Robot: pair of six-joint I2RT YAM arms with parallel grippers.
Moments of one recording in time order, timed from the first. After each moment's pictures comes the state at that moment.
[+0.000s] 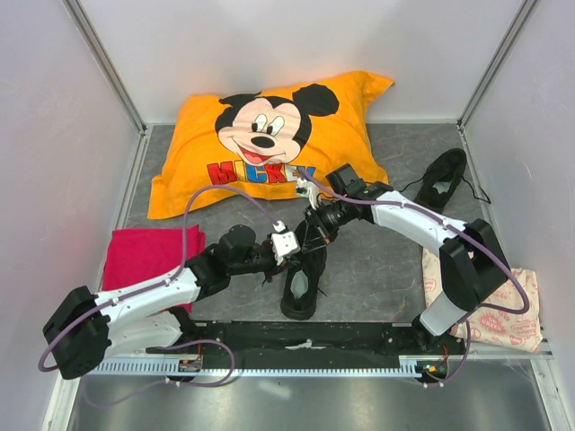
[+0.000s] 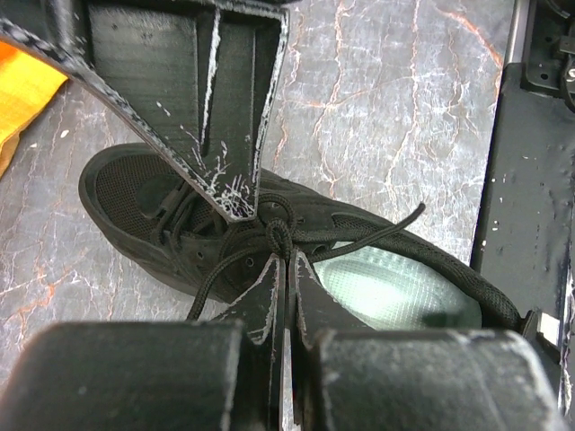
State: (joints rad) left arm -0.88 1.05 0.49 0.17 0.34 0.21; right arm 0.60 1.63 1.16 -0.57 -0.81 -0.04
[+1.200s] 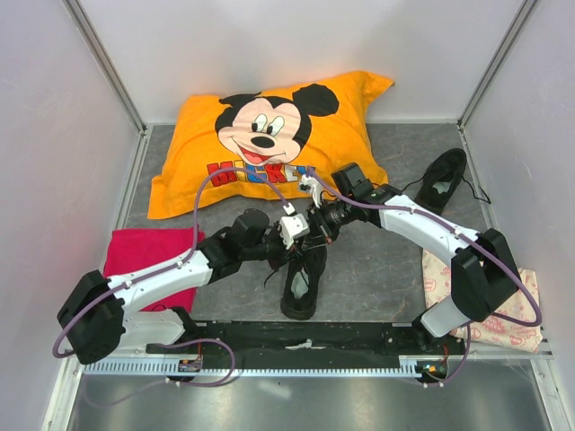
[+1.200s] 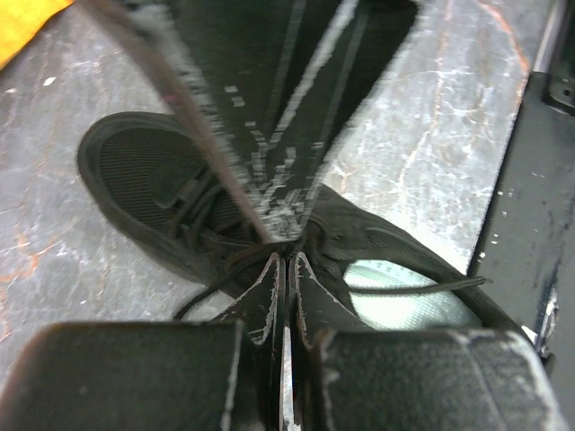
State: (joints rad) left arm -0.85 1.20 0.67 -0.02 0.32 0.12; right arm 0.60 1.55 1.12 -0.51 -0.82 -0.01
